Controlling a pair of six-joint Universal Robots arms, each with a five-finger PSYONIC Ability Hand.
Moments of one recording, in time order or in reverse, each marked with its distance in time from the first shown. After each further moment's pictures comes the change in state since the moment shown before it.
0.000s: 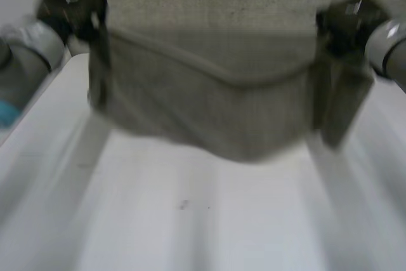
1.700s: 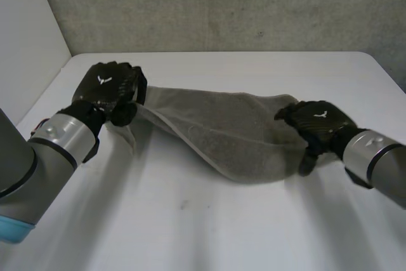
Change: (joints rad) left arm -0.128 0.262 -0.687 0.201 0.016 -0.164; right arm 0.031 -0.259 0.832 -0.170 -0.125 0.046; left_hand 0.005 0.000 0.000 0.000 0.005; right_hand -1.072 -1.066 -1.101 -1.081 -1.090
